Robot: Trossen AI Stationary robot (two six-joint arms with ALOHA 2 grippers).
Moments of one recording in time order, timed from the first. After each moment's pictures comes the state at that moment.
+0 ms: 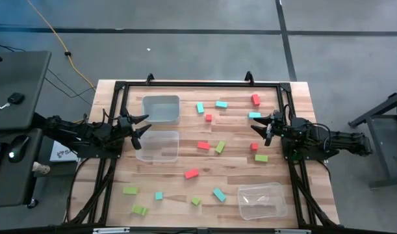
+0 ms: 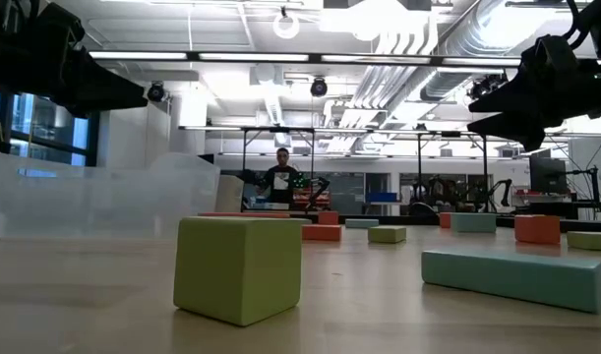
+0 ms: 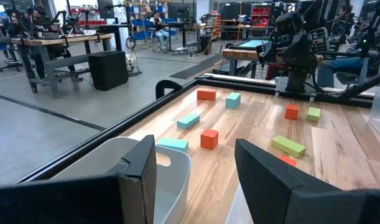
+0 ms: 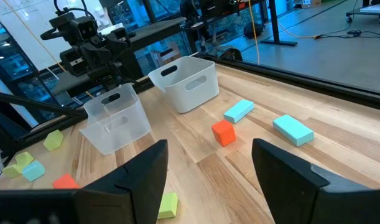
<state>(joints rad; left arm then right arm) -0.12 0.02 0.08 -0.15 -0.69 -0.05 -0.12 0.07 0.07 -0.15 0.23 0.36</state>
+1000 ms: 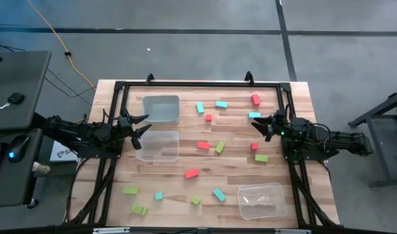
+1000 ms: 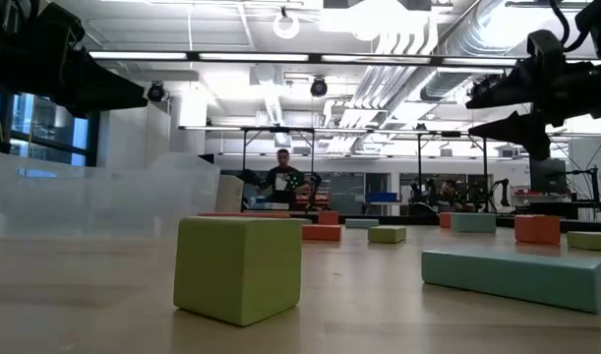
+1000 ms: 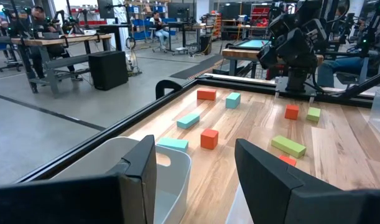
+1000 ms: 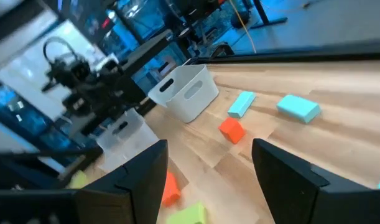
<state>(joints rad) -0.12 0.02 0.08 -0.15 -0.69 -0.05 -0.12 0.07 0.07 -0.14 0.28 0.68</state>
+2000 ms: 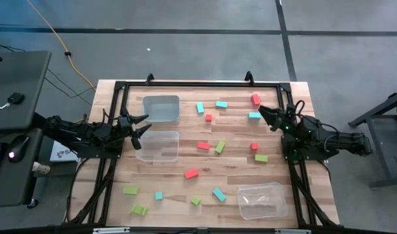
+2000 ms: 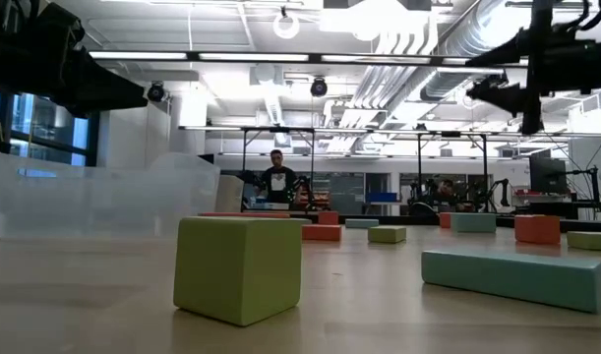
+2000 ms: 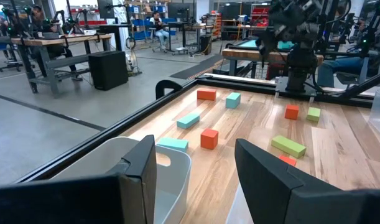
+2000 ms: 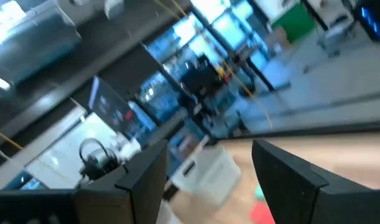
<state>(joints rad) -0.12 0.02 0.08 -0.15 -0.69 -0.05 -0.12 0.07 0.07 0.19 0.47 0.66</state>
